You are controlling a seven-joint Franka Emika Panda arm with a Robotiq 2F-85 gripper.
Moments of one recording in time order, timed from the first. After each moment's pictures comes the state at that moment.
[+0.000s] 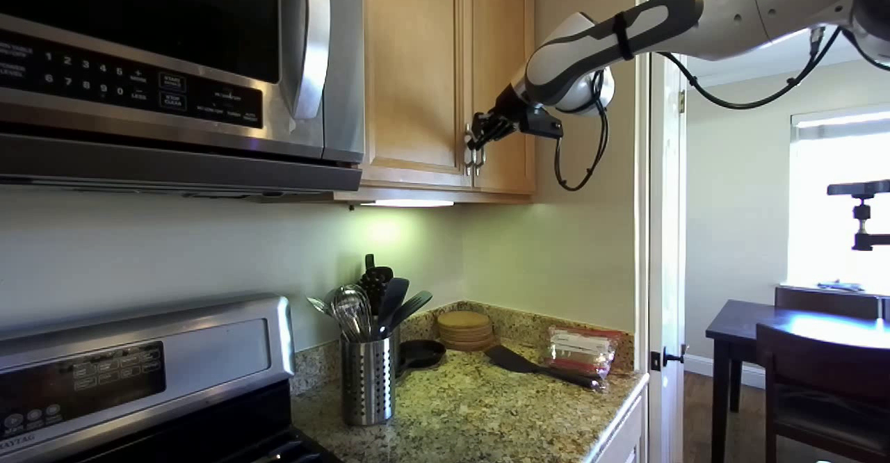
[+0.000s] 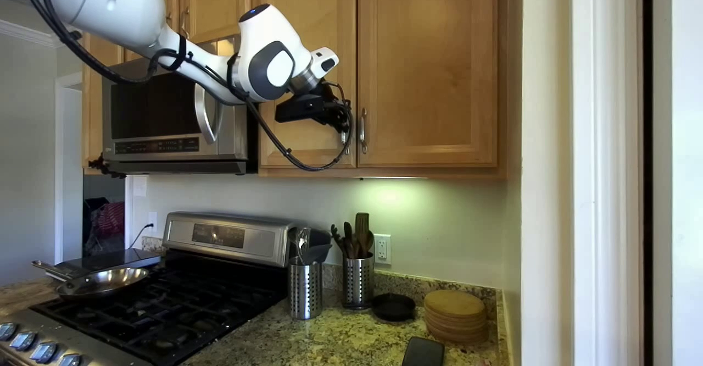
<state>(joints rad) -0.03 -0.04 -0.11 -1.78 0.07 2.78 -0.12</state>
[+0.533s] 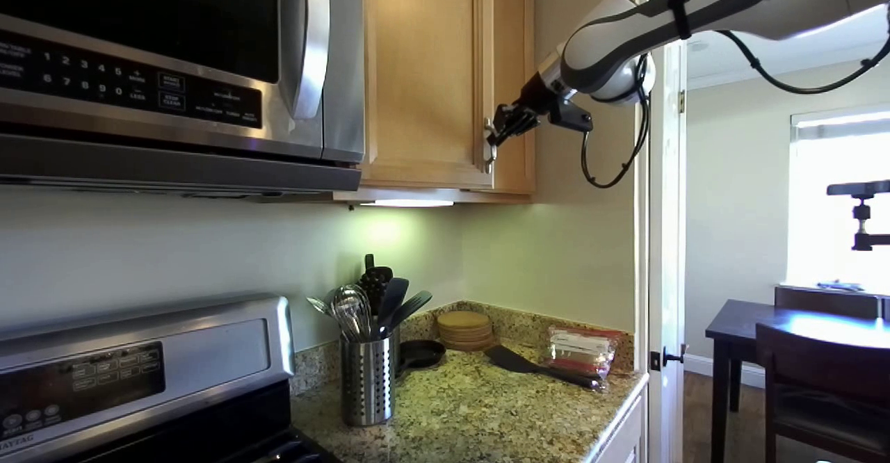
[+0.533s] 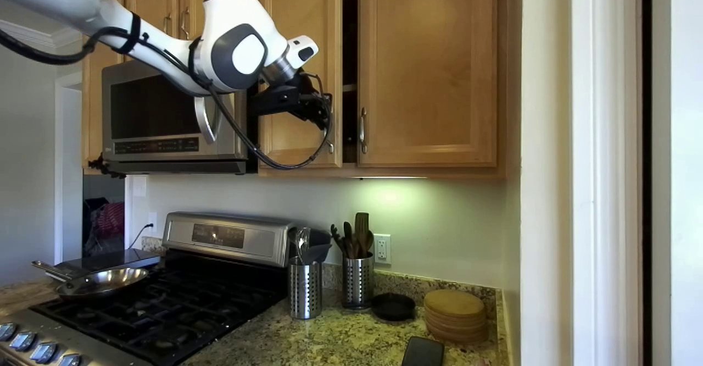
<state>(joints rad) -0.03 -0.26 -0.09 -2.01 0.06 2.78 -0.12</state>
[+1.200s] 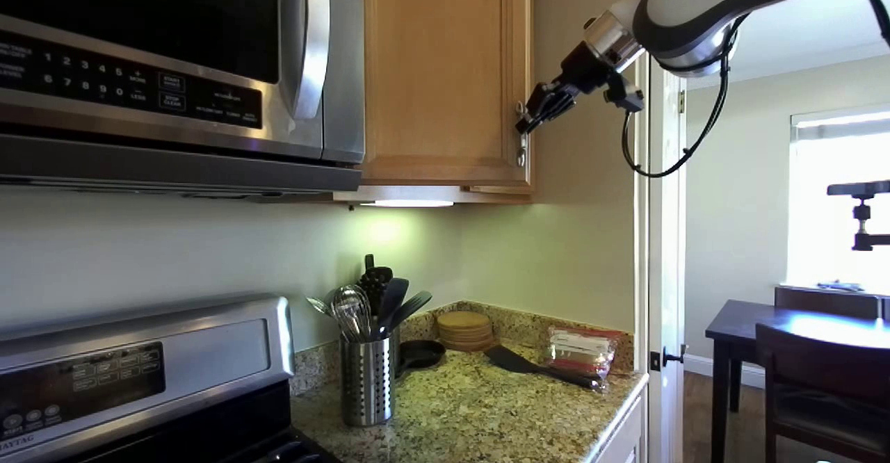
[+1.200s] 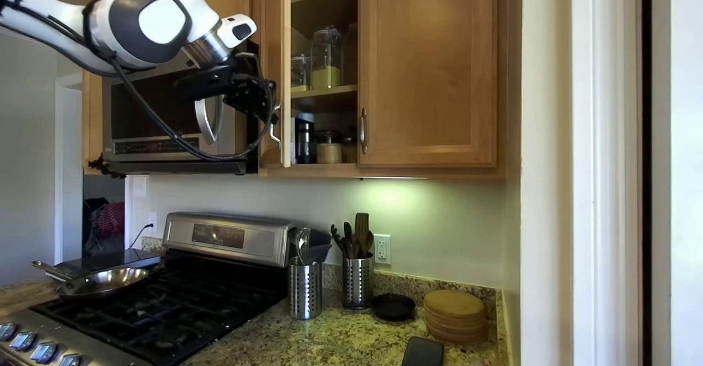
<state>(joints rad) 0.01 -0.62 -0.03 -2.28 0.02 2.66 -0.15</state>
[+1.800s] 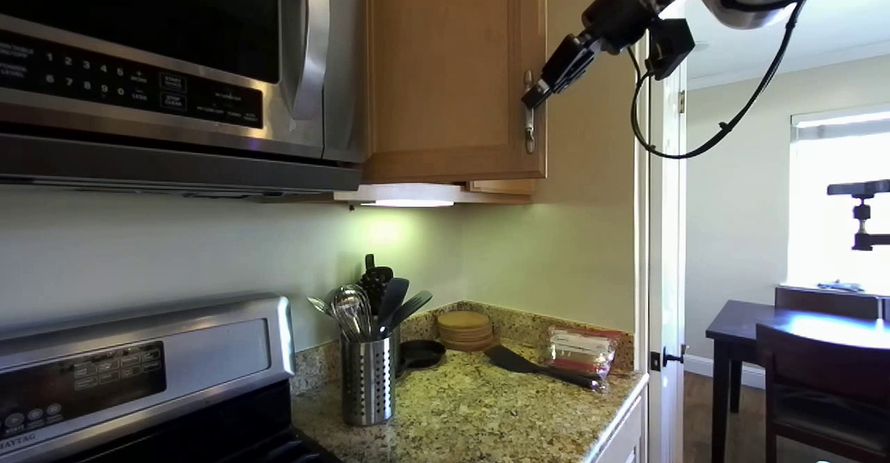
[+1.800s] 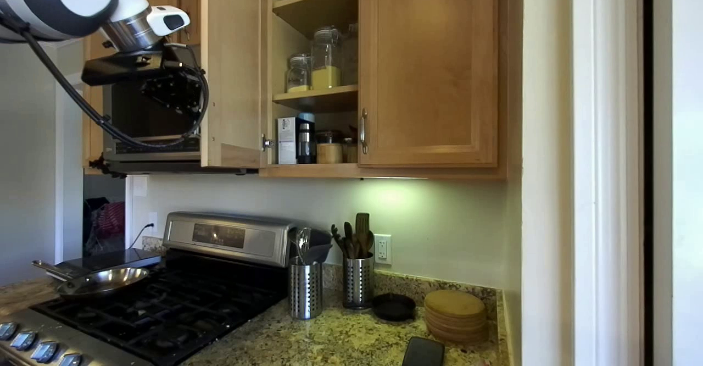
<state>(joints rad) 0.25 -0.81 0.00 -2.33 0.06 2.43 -0.20</state>
